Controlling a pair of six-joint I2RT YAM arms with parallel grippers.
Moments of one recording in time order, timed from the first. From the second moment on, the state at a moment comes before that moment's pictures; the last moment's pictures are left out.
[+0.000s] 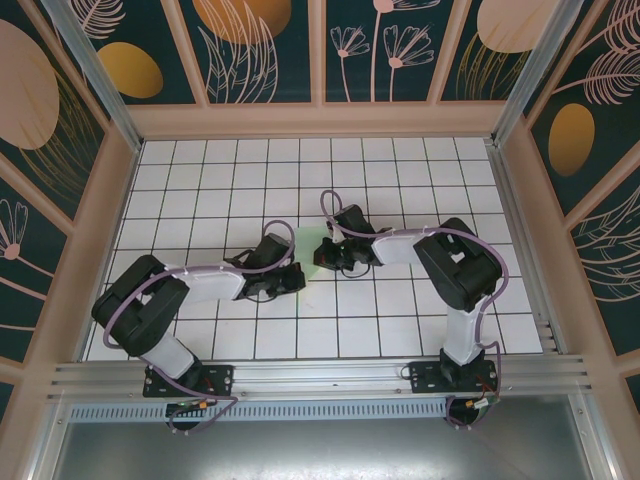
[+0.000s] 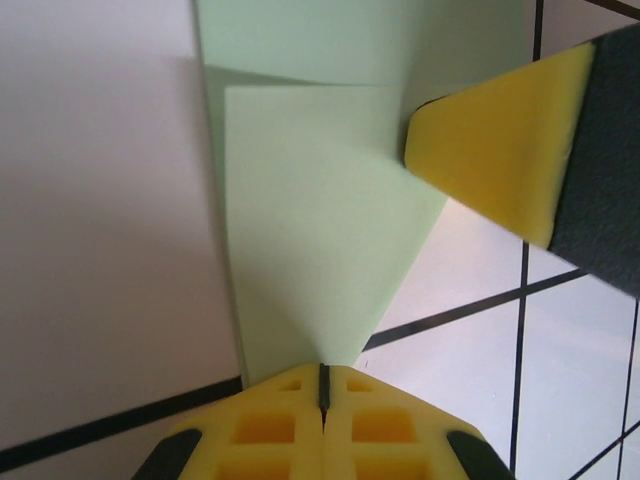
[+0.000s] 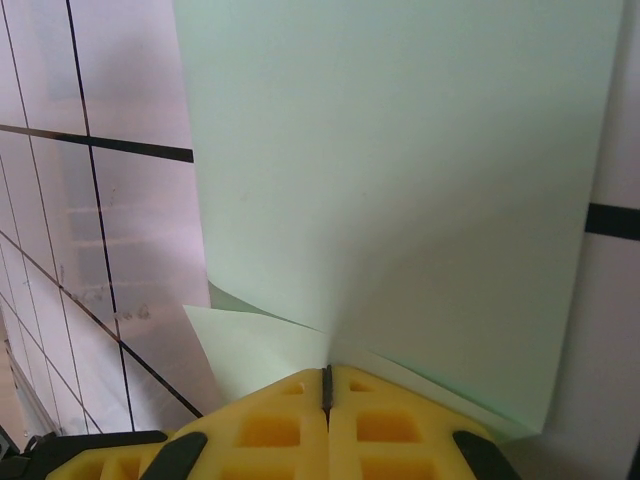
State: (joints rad) left arm -0.70 1.59 0.62 0.00 0.25 -0.85; right arm 0.67 1.90 0.96 0.01 -0.47 0.79
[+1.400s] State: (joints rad) left arm -0.70 1.61 0.65 -0.02 0.26 -0.93; right arm 0.70 1.84 0.94 0.06 -0.50 0.83
